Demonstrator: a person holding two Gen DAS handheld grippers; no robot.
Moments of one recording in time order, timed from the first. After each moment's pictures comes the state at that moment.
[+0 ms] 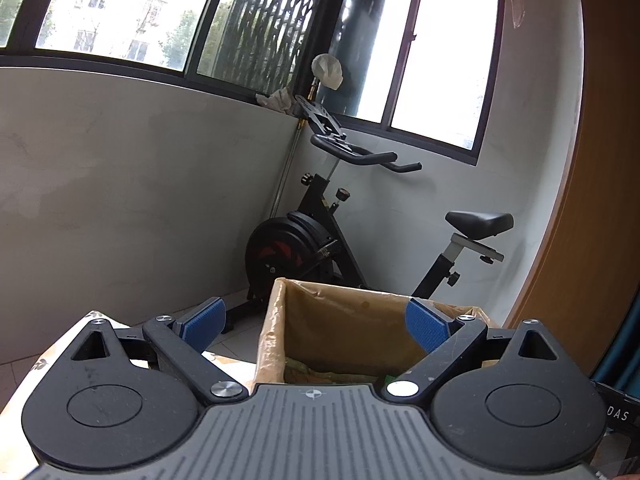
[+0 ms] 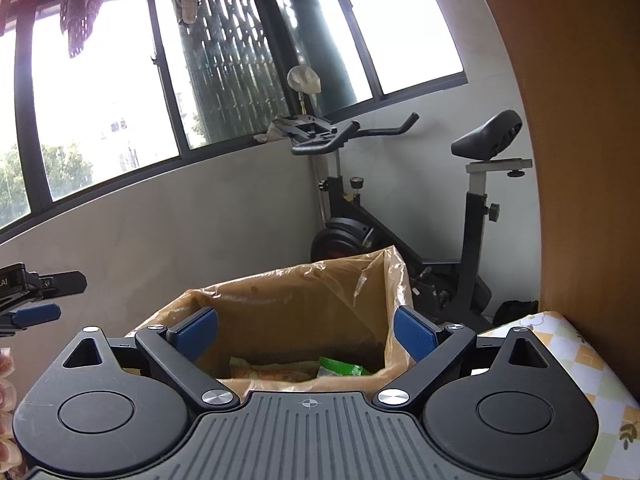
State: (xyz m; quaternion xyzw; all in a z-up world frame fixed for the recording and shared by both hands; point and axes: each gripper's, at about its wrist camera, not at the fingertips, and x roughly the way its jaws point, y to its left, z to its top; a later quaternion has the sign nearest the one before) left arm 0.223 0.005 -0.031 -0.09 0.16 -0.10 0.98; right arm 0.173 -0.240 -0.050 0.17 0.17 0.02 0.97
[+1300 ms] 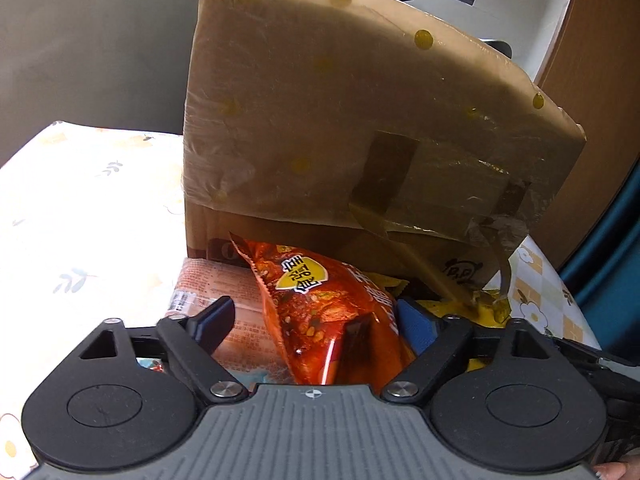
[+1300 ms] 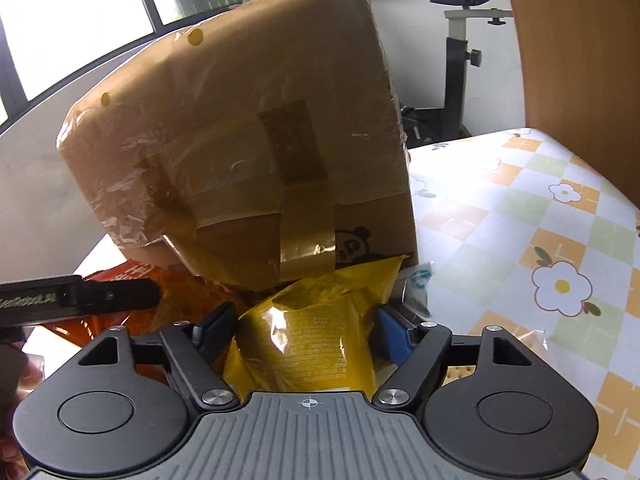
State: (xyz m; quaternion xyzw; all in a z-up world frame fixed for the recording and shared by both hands) left arm 0.209 -0.037 -0.194 -0.07 0.37 -0.15 0.92; right arm 0.127 -0.202 -0.200 0.19 0.34 0.03 0.92
